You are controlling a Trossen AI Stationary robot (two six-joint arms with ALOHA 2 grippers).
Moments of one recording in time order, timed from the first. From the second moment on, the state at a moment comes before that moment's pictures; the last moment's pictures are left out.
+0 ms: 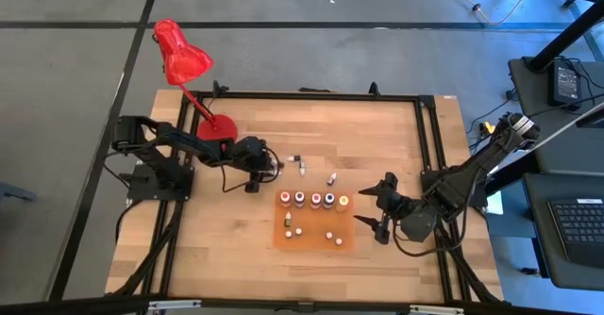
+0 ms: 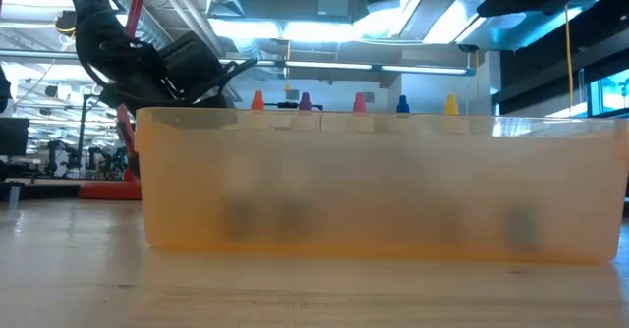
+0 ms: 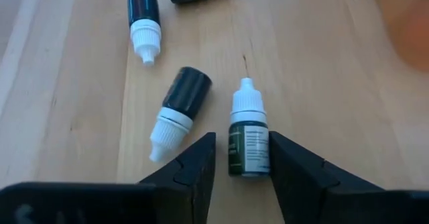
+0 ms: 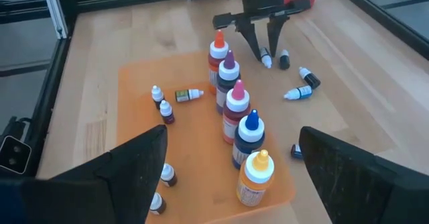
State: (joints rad) left arm 0.25 1.55 0.44 0.28 0.13 0.29; right arm 0.70 1.19 0.86 -0.43 0.76 0.65
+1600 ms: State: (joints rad) left arm -0.18 1.20 0.69 0.27 -0.14 0.06; right arm 0.48 1.37 0.87 0.24 0.61 0.04
